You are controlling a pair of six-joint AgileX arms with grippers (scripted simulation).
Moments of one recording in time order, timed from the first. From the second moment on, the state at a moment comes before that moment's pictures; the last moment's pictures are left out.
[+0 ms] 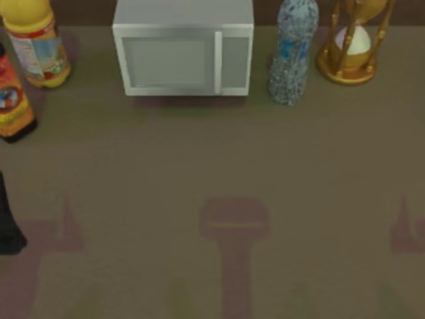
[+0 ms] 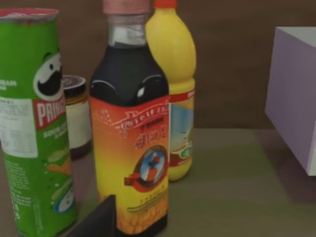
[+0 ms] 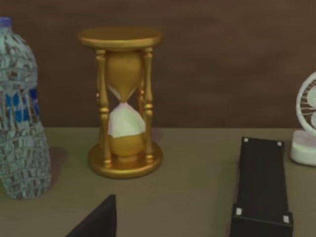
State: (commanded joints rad) left arm 0.00 0.00 0.00 0.00 0.00 0.00; right arm 0.00 0.00 0.00 0.00 0.00 0.00
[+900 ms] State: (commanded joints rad) left arm -0.29 0.87 0.76 -0.30 -0.18 -0.24; right arm 0.00 0.00 0.00 0.00 0.00 0.00
